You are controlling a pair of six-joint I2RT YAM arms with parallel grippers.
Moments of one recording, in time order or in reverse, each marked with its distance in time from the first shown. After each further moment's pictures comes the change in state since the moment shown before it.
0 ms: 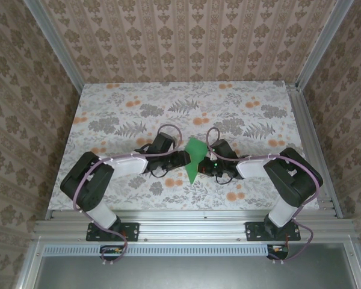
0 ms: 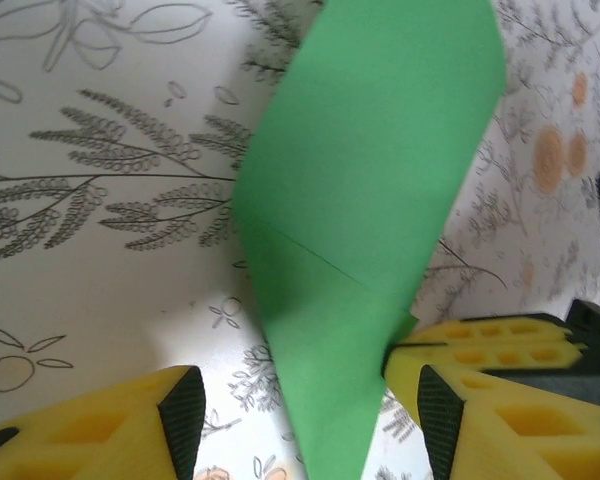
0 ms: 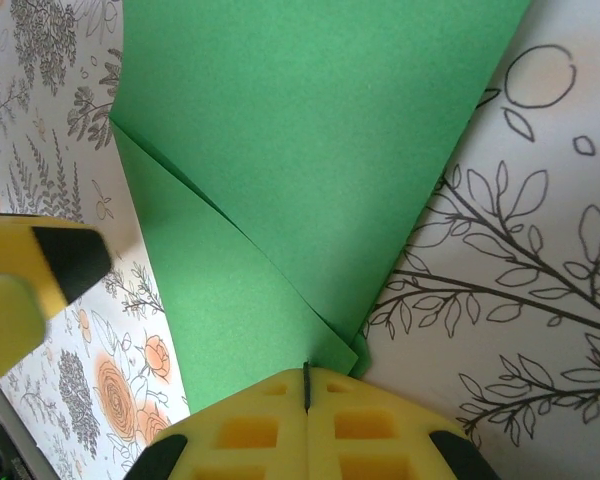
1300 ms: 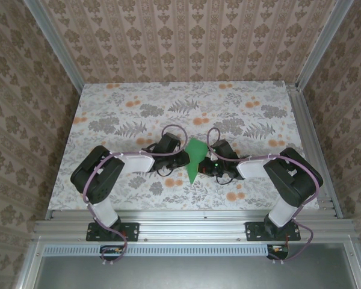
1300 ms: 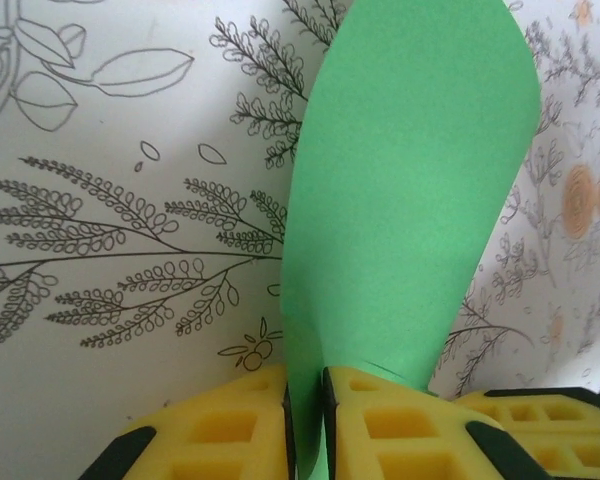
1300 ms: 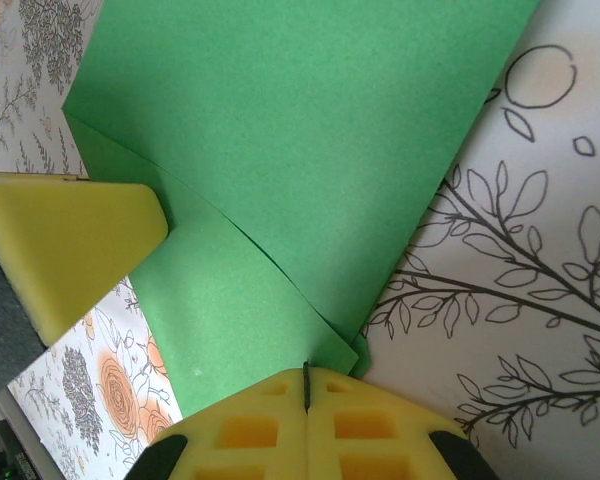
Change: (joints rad) left arm -0.034 0.105 0.069 0.033 -0.061 0.008; right arm -0.006 0.001 -0.011 0.019 -0.011 -0.004
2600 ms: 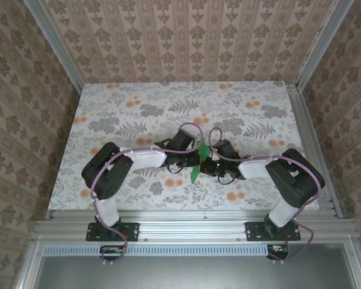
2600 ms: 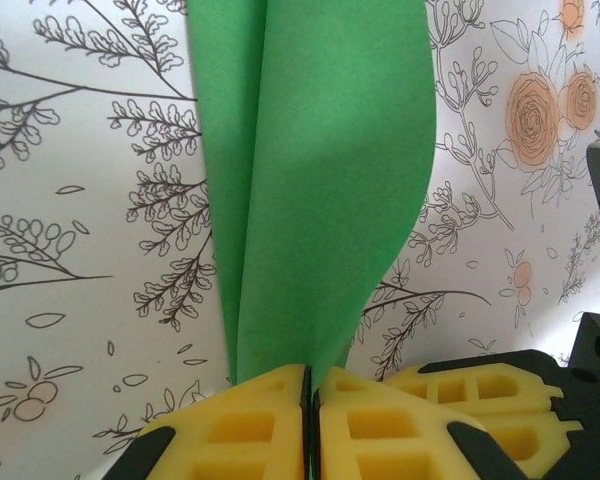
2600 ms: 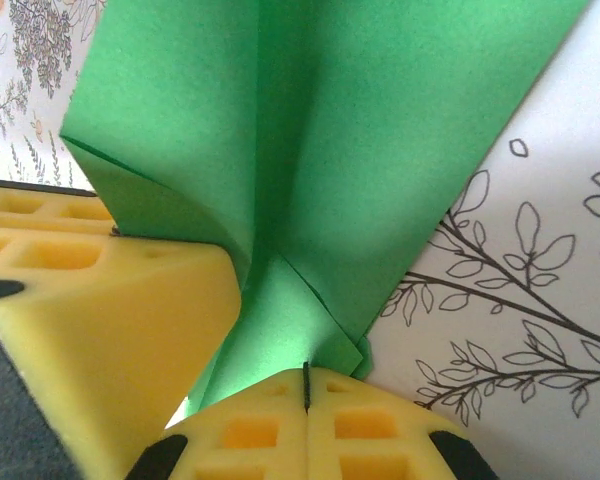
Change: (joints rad) left arm -0.087 0.096 0.192 -0.148 0.020 0.119; right arm -0.019 -0.018 -0.012 -0.014 -0.001 -0.019
